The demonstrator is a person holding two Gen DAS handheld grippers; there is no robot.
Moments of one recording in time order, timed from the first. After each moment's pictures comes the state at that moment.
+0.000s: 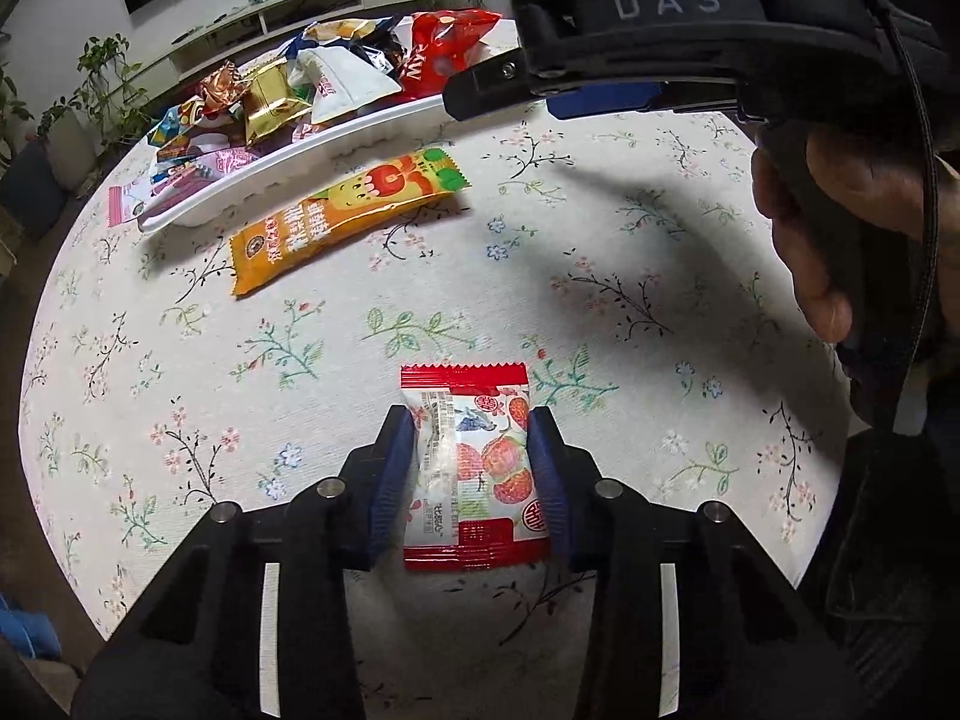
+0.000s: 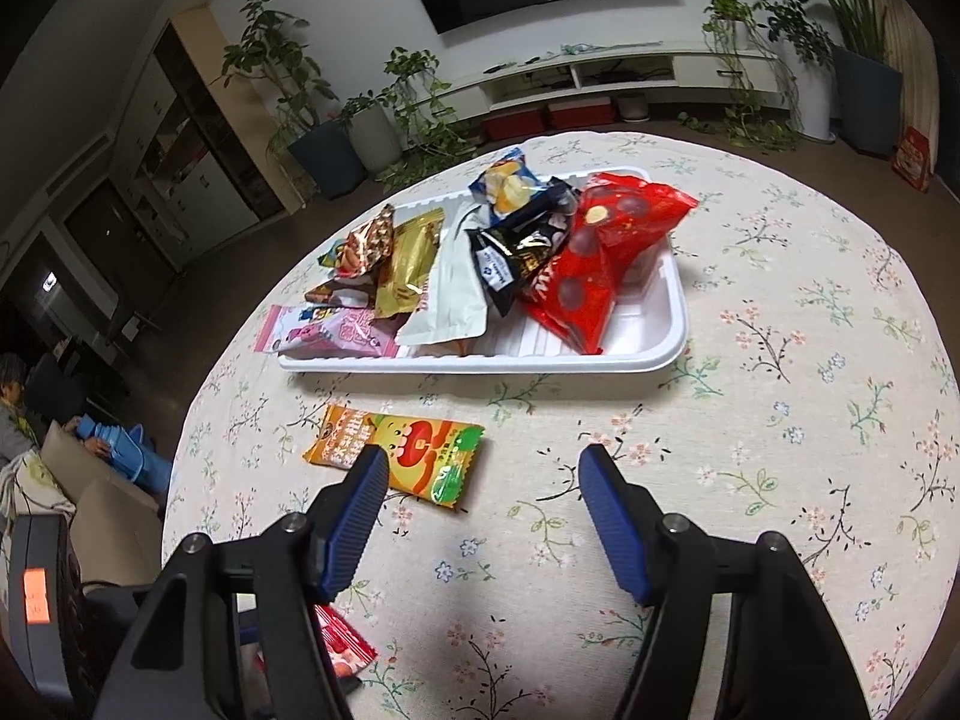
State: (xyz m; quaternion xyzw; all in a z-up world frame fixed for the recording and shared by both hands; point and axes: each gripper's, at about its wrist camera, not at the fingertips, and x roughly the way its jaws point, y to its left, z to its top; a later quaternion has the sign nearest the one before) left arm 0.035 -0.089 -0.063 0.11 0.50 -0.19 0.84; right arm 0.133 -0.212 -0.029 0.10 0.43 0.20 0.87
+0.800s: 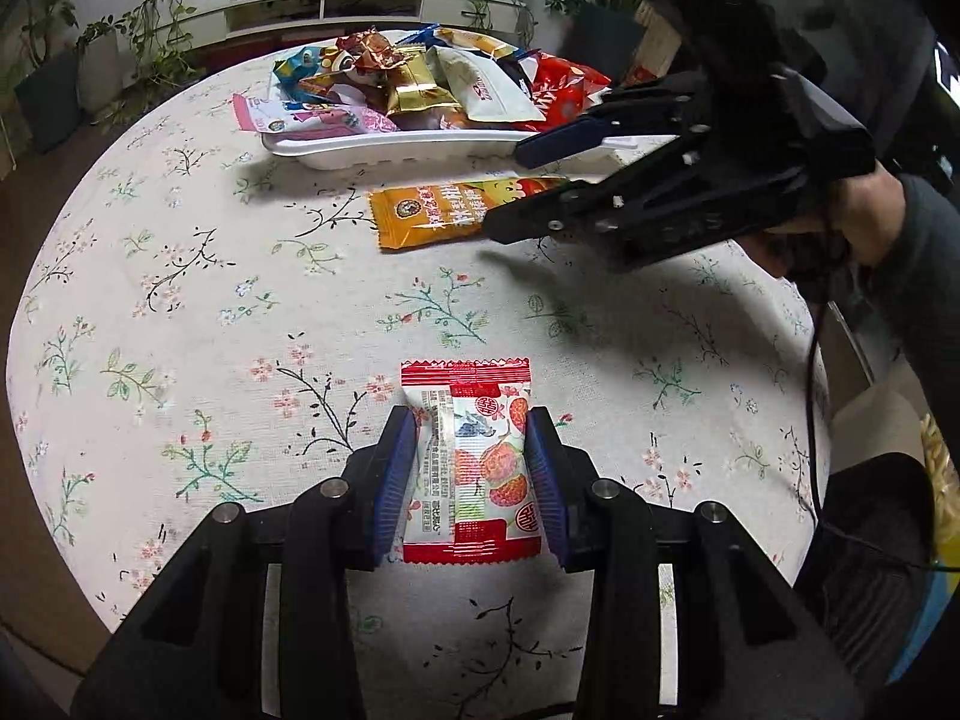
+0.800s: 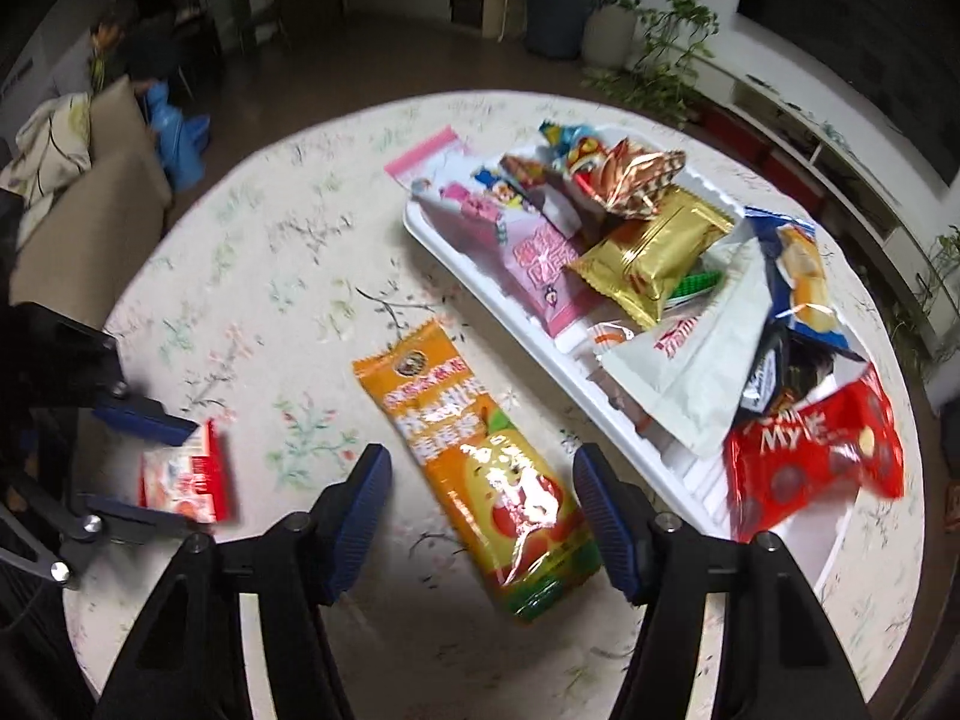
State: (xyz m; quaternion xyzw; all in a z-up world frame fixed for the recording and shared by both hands) left arm 0.035 0.007 -0.059 -0.01 0.48 -0.19 0.86; right arm 0.171 -0.091 -0.046 -0.24 0.46 0.37 0.77
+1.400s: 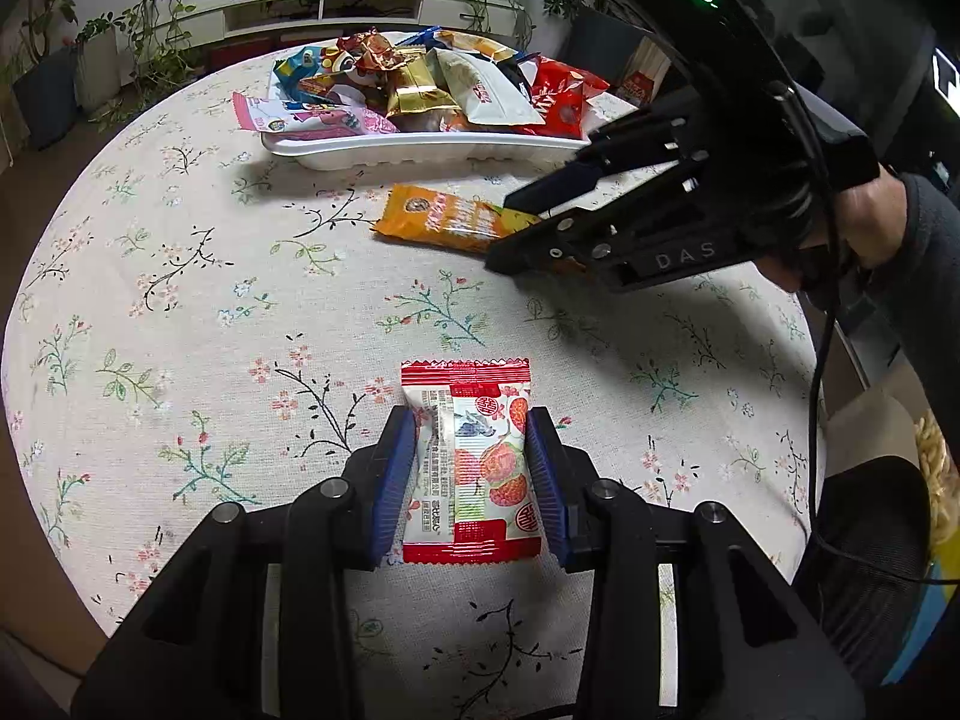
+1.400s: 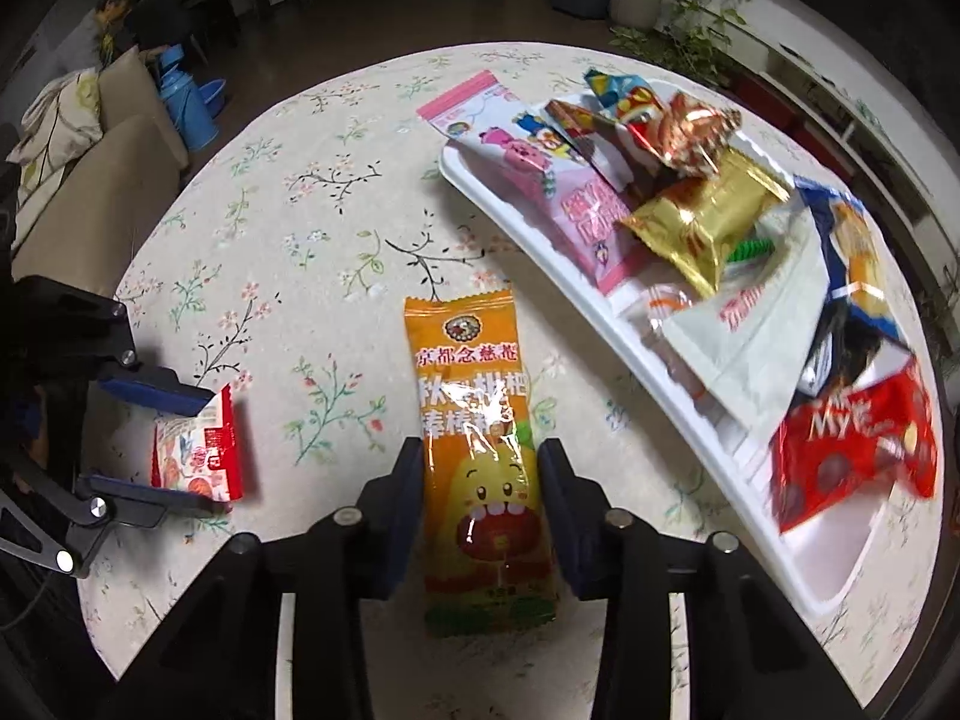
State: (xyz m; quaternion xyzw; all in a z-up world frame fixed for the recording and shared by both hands) left arm 0.036 0.006 -0.059 -0.02 0.48 -0.19 0.86; right arm 0.167 -0.082 -0.058 -0.25 0.50 0.38 0.74
